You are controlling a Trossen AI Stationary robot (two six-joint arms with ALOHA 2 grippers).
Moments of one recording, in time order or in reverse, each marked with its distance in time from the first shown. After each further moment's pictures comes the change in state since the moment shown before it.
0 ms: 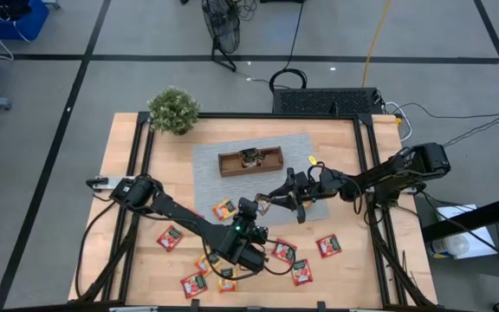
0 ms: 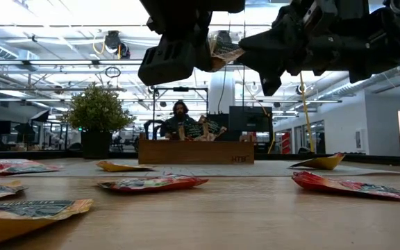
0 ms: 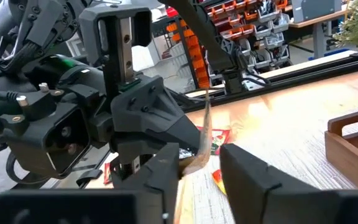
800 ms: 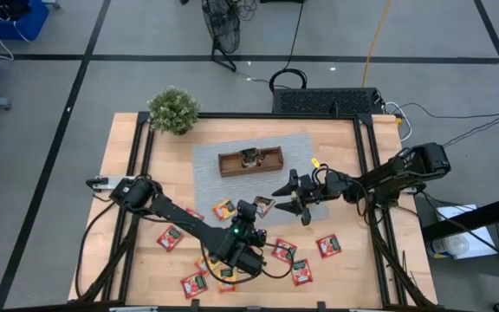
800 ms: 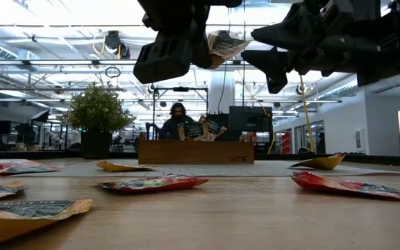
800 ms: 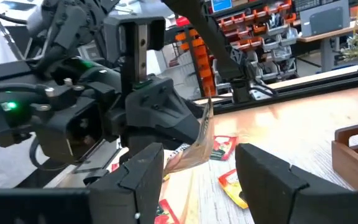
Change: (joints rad) left arm -0.018 0.000 0.000 -0.020 -0.010 -0.019; right arm 0.022 0.000 -0.056 0.107 0.001 -0.035
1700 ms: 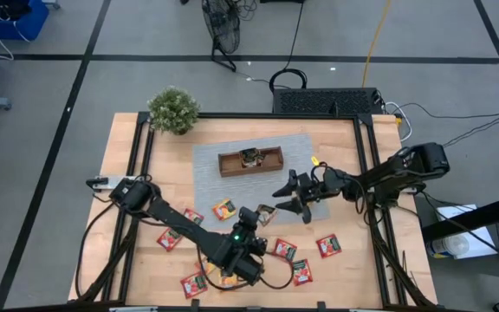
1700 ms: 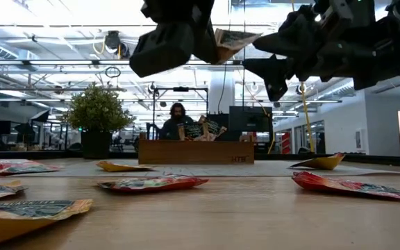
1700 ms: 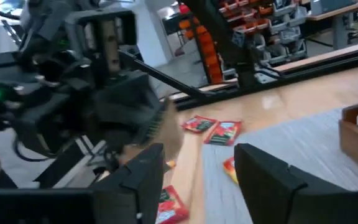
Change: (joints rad) left arm -0.037 0.000 0.000 0.109 0.029 0.076; right arm -0.039 0.005 -0.008 -0.029 -0.084 0.056
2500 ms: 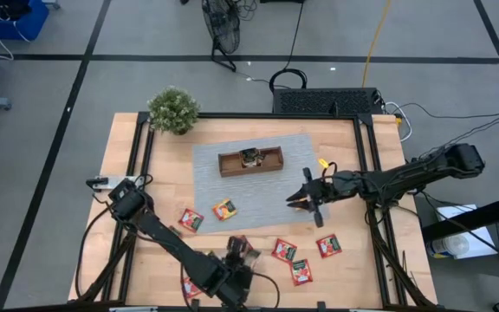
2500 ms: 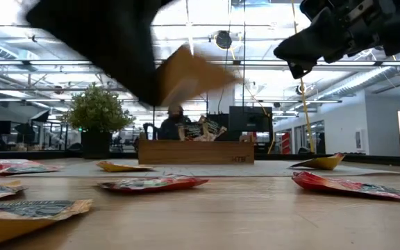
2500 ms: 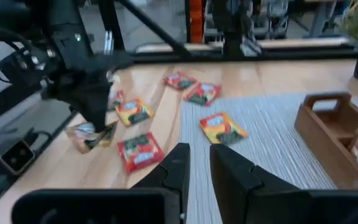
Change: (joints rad) left arm -0.140 0.000 -0.043 0.084 0.600 -0.320; right arm 0.098 -0.435 0.050 -0.722 0.142 -0.247
